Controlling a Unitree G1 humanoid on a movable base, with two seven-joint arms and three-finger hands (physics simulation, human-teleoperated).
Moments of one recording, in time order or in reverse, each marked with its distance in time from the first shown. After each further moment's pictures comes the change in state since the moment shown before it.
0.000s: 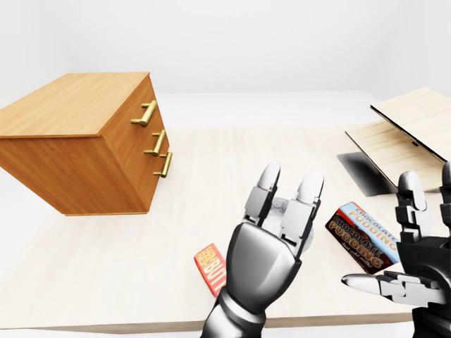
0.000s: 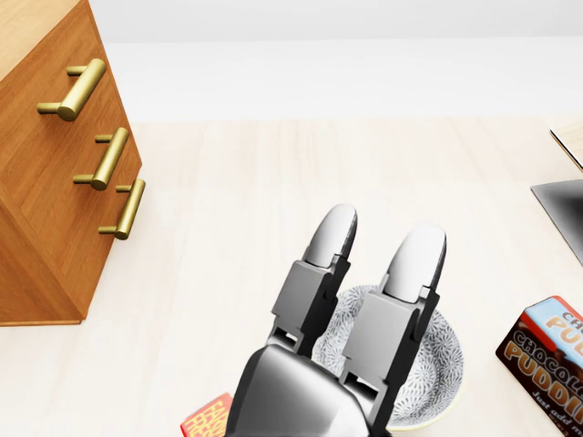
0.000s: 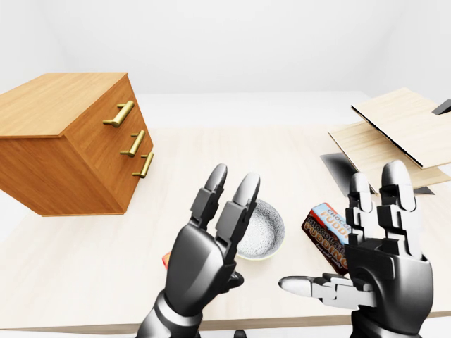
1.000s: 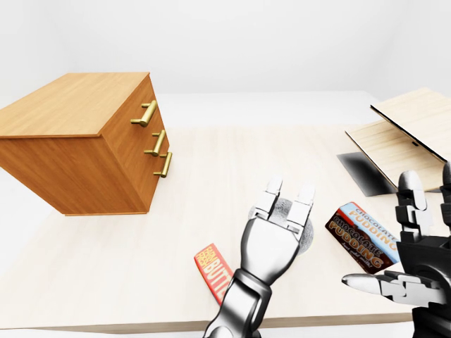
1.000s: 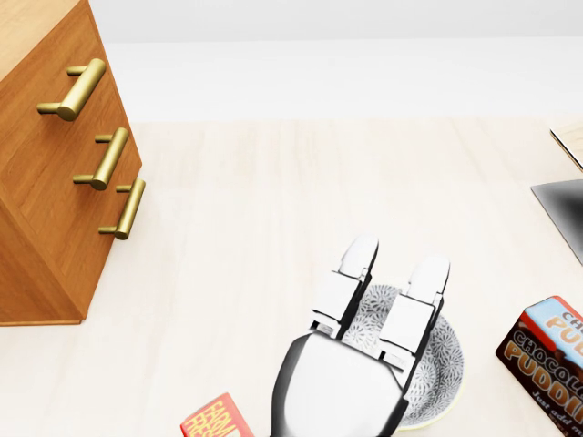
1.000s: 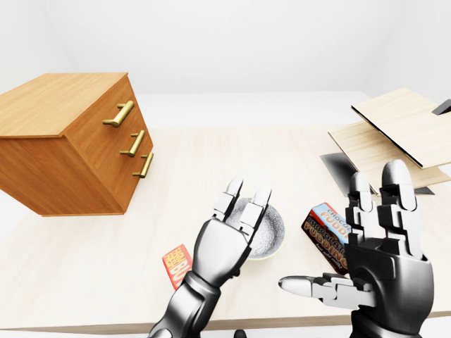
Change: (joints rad) left arm -0.077 -0.099 0.090 0.316 0.143 0.000 -0.056; right arm 0.000 -0.003 0.003 -0.002 0.006 0.000 -0.004
